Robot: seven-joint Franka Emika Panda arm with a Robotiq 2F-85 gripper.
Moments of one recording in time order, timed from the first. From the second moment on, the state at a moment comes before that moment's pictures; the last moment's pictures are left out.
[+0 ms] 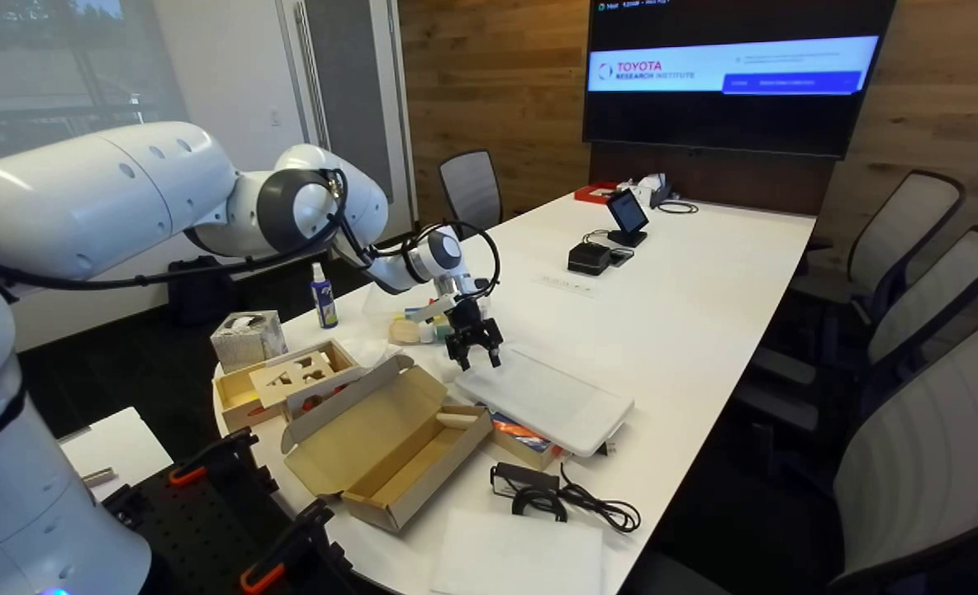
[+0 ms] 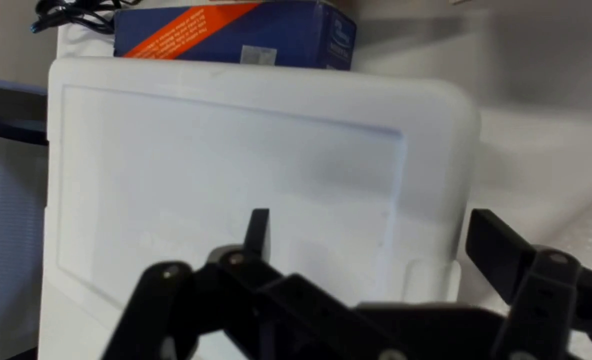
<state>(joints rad) 0.28 1.42 -0.15 -0.86 -0.40 1.86 0.36</state>
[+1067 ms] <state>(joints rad) 0.26 1.41 -0.15 -0.70 -0.41 1.76 0.36</state>
